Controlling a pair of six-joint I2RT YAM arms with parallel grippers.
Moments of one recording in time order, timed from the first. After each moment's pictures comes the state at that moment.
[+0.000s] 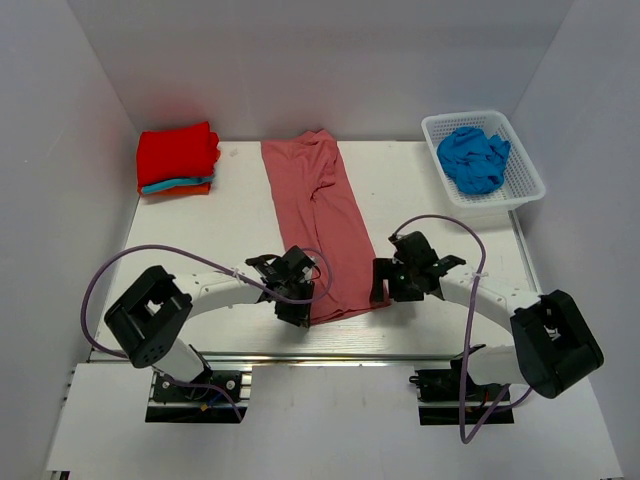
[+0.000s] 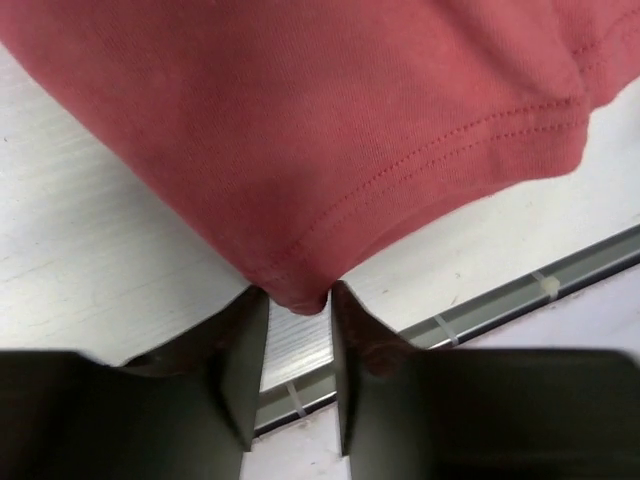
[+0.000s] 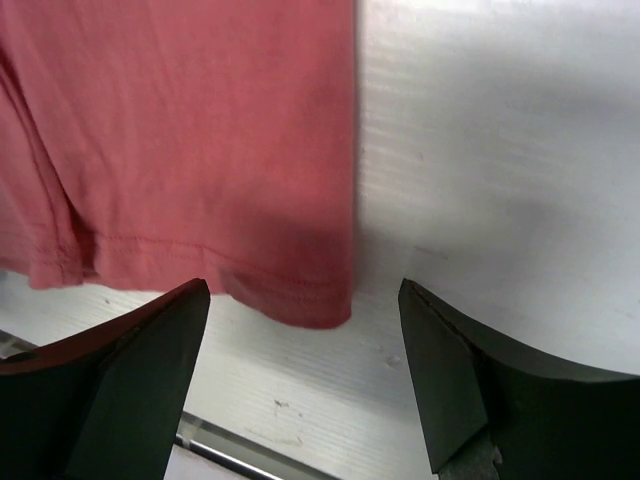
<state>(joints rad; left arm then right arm) -0.85 1.53 0.79 -0.47 0.16 -0.61 0.55 1.31 0.62 -0.40 -0.14 0.43</state>
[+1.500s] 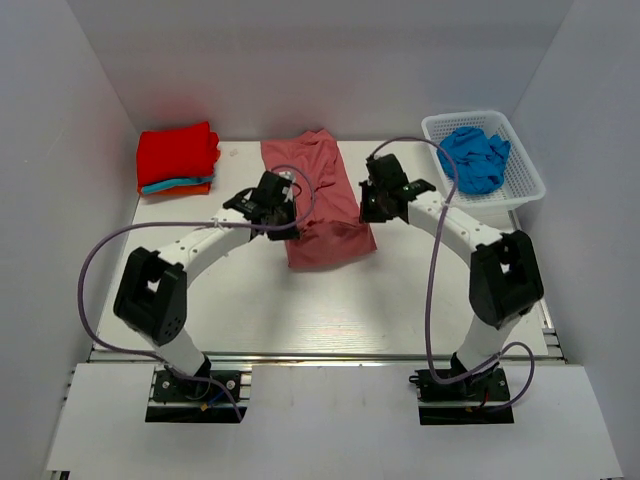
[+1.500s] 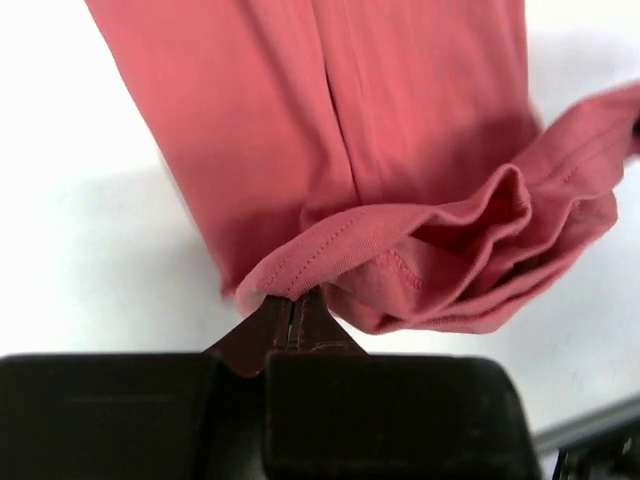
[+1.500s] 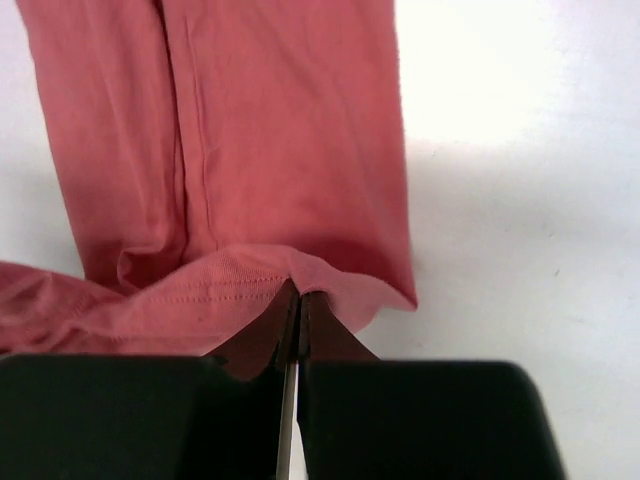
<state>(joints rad) -0.54 1.63 1.20 -0.50 0.02 -0.52 0.52 1.73 1.34 -0.50 0.01 0.41</state>
